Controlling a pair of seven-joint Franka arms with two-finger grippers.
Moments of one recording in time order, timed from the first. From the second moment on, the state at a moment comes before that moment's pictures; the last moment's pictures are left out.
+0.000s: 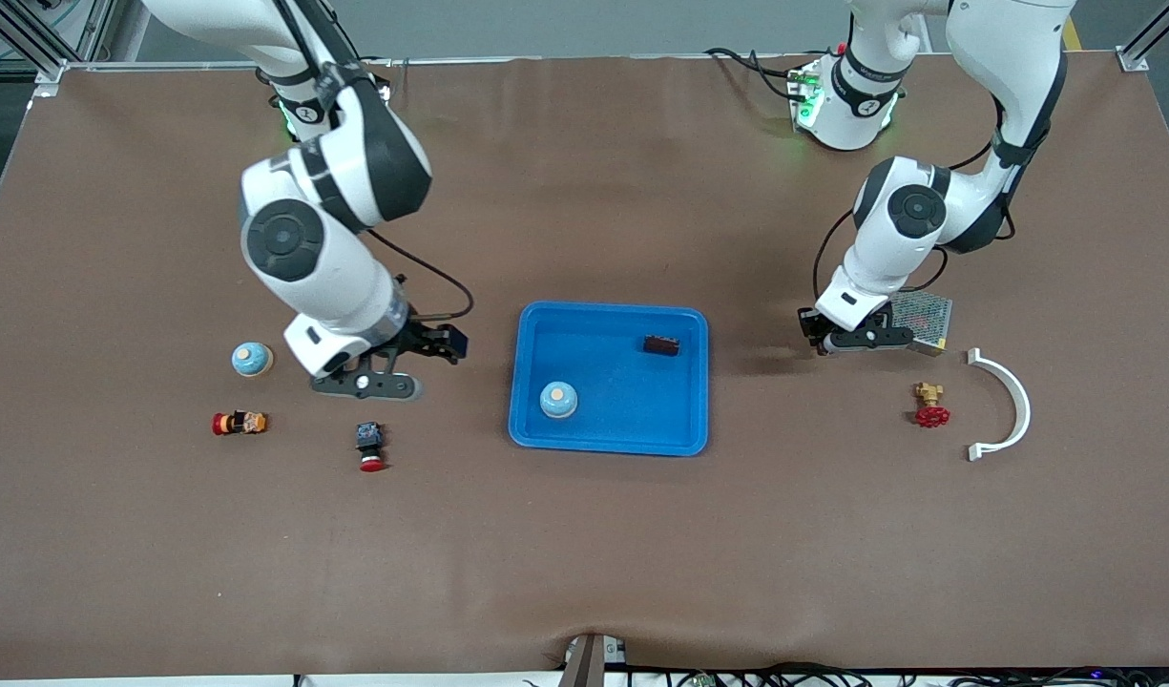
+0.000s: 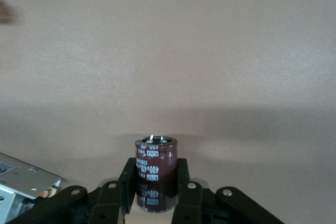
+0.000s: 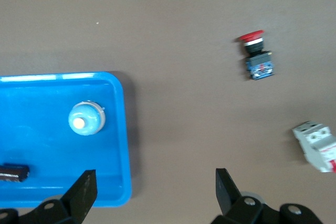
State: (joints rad) left arm -0.07 0.25 -0.16 -2.48 0.19 2.85 -0.43; right arm 0.51 0.39 -0.05 -1.60 0.10 2.00 0.54
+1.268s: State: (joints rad) left arm -0.04 0.29 -0.16 -2.50 0.21 2.91 -0.41; right arm 0.65 0.74 -0.05 -1.36 0.10 2.22 0.83
